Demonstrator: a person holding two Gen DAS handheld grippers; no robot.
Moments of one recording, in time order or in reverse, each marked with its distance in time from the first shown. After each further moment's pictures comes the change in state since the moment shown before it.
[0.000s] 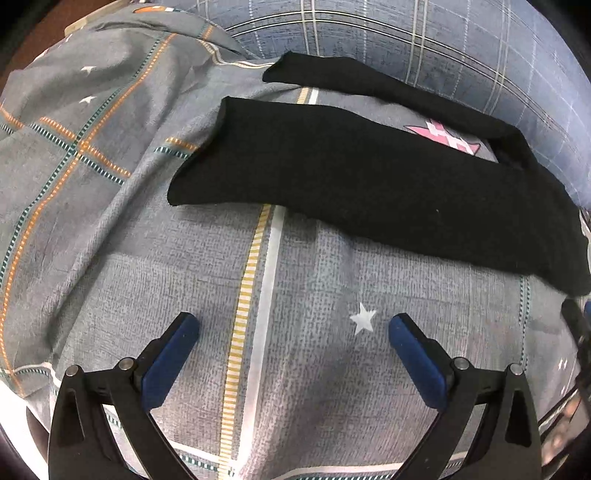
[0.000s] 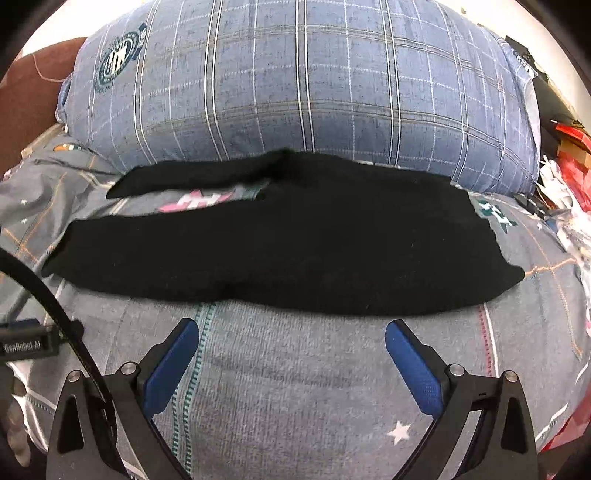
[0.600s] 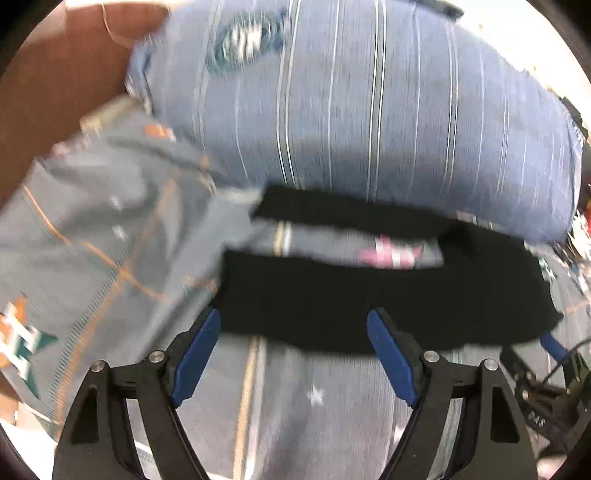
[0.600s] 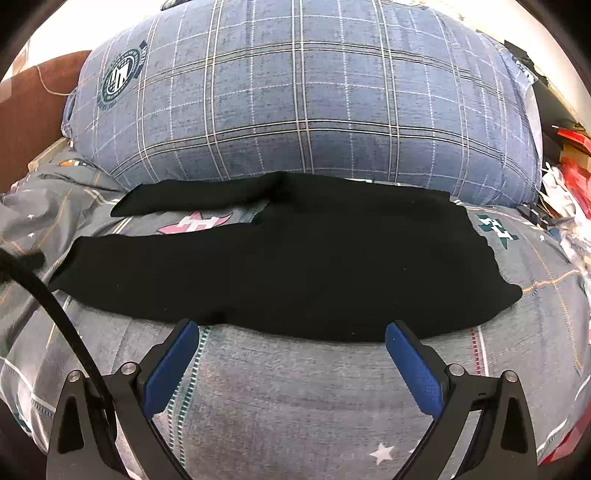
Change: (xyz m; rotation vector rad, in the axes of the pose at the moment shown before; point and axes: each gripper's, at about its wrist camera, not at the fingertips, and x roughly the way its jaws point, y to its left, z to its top) left arm -0.108 -0.019 0.024 0.050 -0.408 -0.006; right arm -0.004 -0.015 0.007 0.007 -0.045 0.029
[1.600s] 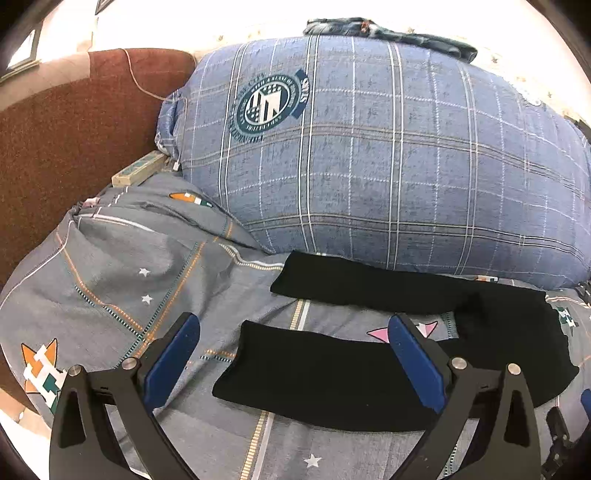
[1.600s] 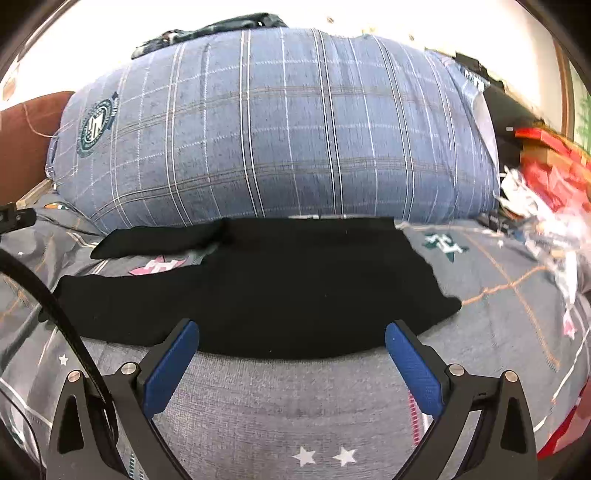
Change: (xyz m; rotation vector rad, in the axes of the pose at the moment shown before) left arm 0.002 -0.013 0.044 -0.033 -0.131 0.123; right arm -0.042 -0.047 -0.004 0.060 -0.159 -0.079
